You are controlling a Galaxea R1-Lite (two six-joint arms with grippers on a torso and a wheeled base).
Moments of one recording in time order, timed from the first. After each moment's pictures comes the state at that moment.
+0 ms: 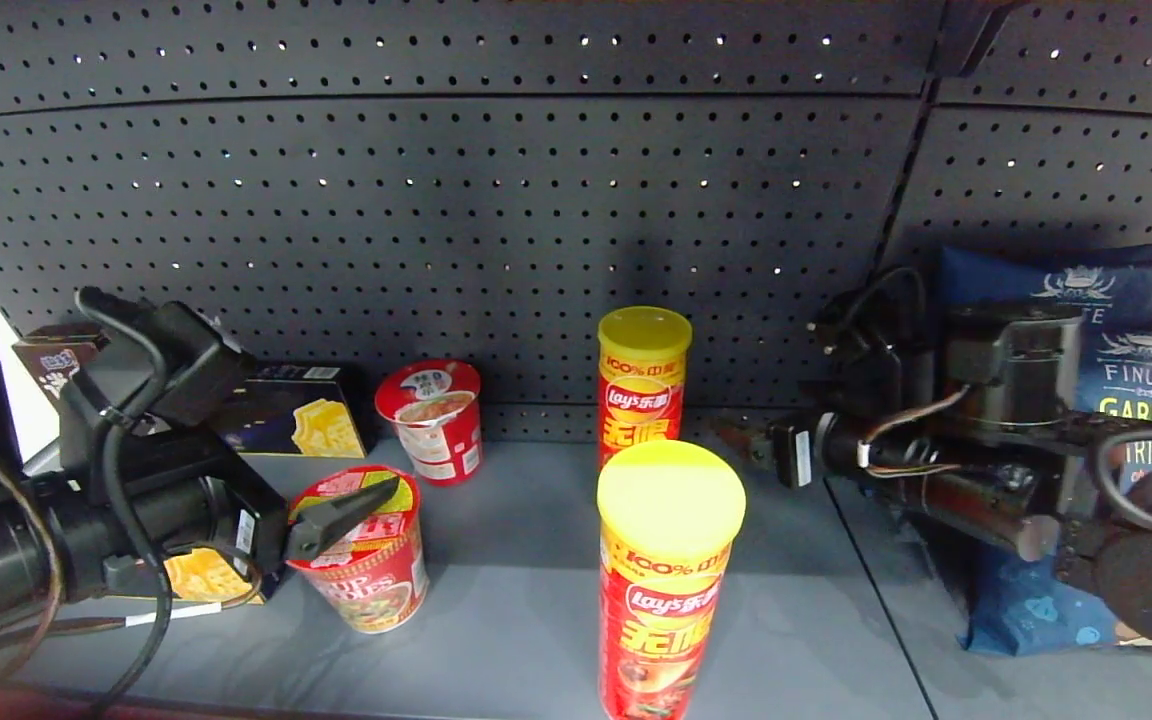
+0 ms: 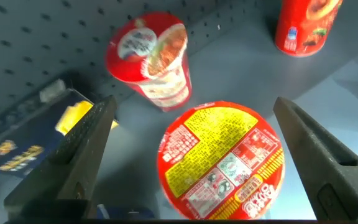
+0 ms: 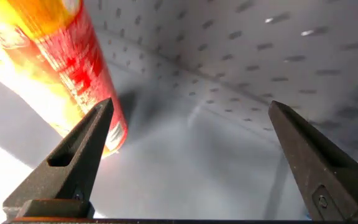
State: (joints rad) left arm -0.26 1.32 -0.61 -0.42 -0.19 0.34; right arm 0.58 1.67 -0.83 -0.65 -0.15 -0.06
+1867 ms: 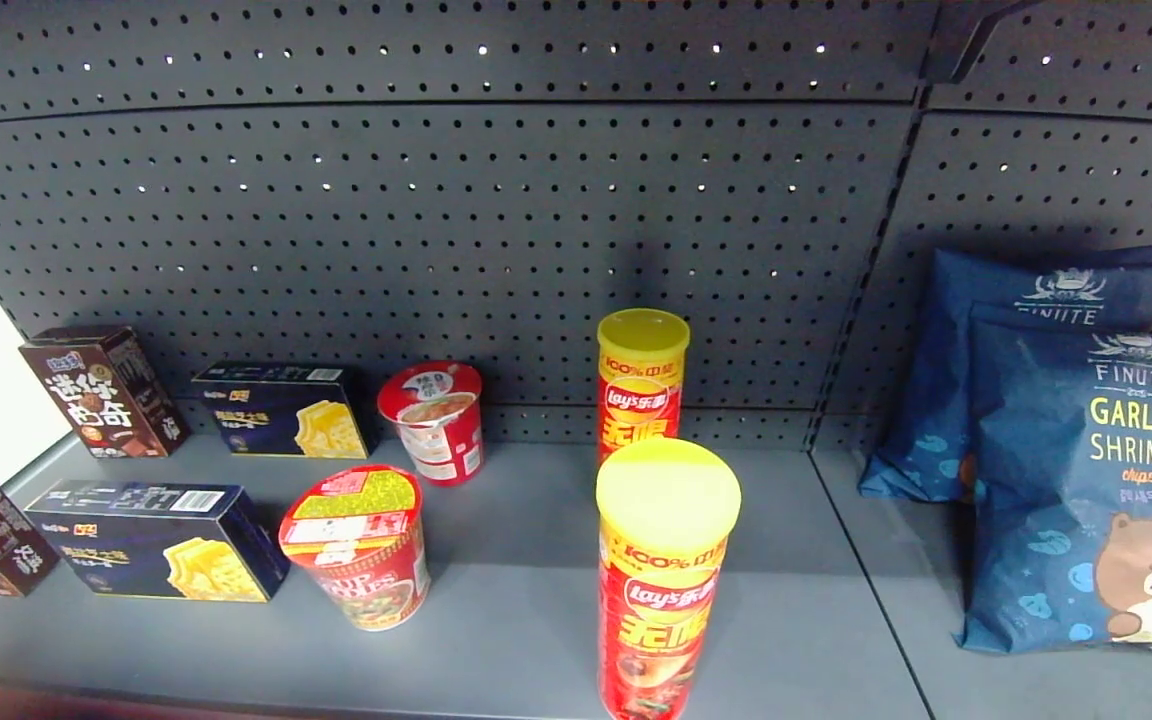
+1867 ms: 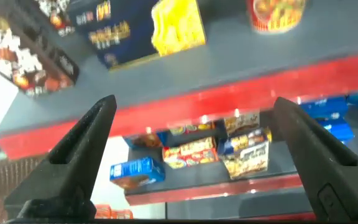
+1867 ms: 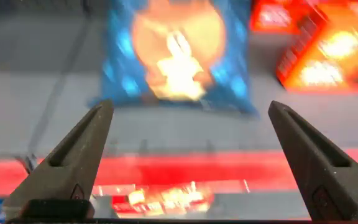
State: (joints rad) left arm 0.02 0.14 -0.15 0.20 -0.02 0.27; right arm 0.01 0.38 -0.01 -0.26 -0.15 -0.05
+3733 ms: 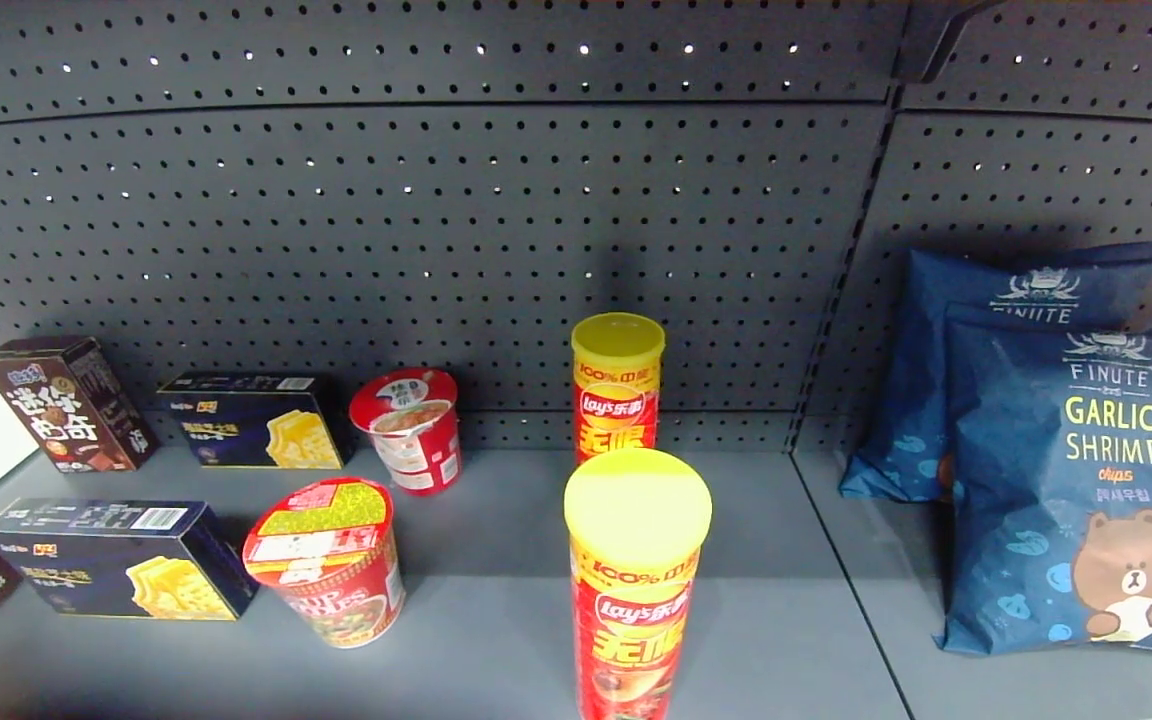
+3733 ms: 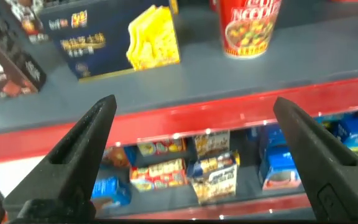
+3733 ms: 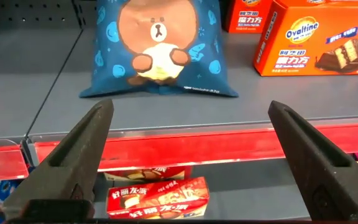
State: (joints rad) left arm 0.00 0.01 -0.11 0.18 -0.07 0.13; right arm -0.07 0.08 0.00 -0.07 -0.06 -0.03
